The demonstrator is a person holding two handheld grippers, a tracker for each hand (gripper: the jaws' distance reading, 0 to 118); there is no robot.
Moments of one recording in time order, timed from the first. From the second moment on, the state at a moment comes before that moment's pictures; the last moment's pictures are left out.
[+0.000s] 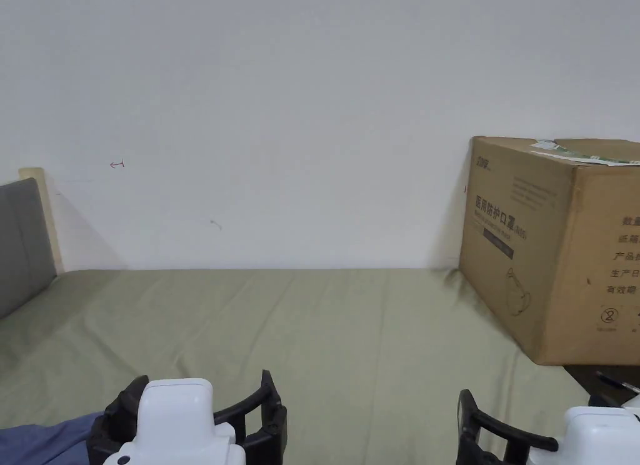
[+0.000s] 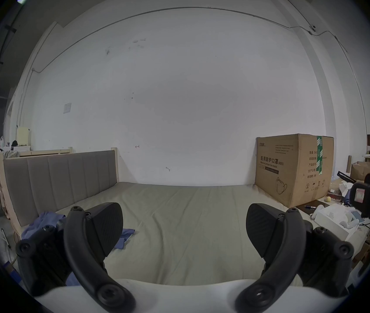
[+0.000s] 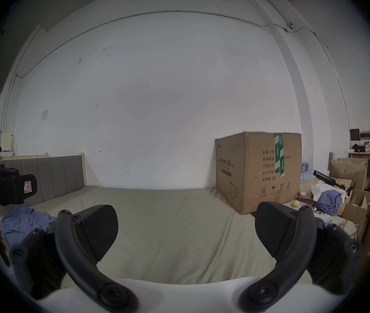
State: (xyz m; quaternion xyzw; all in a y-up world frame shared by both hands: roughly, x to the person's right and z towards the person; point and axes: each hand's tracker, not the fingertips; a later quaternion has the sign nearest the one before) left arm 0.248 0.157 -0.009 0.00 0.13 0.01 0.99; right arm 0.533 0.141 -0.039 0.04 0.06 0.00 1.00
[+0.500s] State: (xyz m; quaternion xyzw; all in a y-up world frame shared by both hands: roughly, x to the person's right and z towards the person) left arm 0.251 0.161 -0.012 -0.01 0.12 0.00 0.99; right arm 0.525 0.150 -0.036 0.05 0.07 0.02 1.00
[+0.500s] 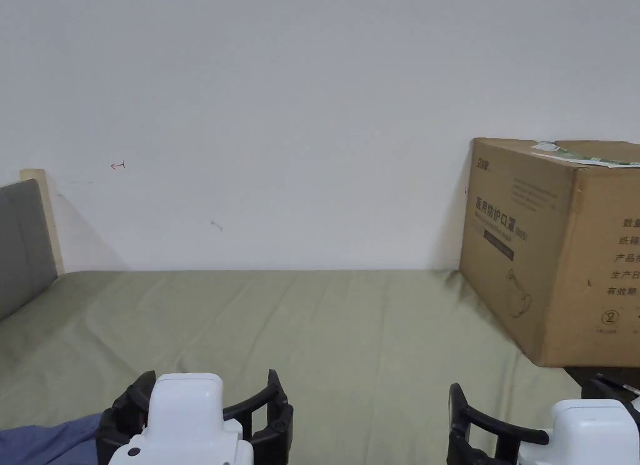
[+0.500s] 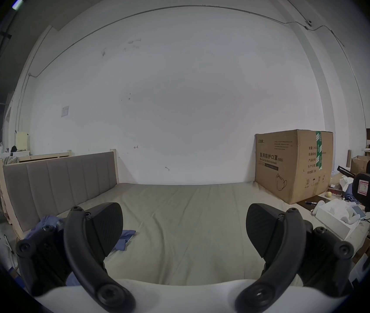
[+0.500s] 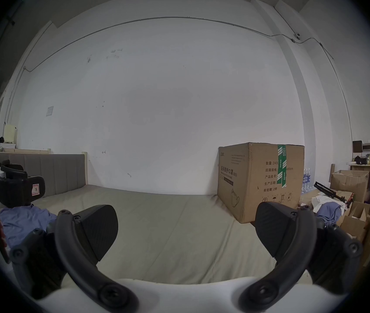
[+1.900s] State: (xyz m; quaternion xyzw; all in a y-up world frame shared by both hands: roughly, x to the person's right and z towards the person) left arm 0.264 0.159 -0.008 0.00 0.08 -0.05 1.00; right arm 0.530 0.150 -0.035 0.03 0.07 0.01 1.00
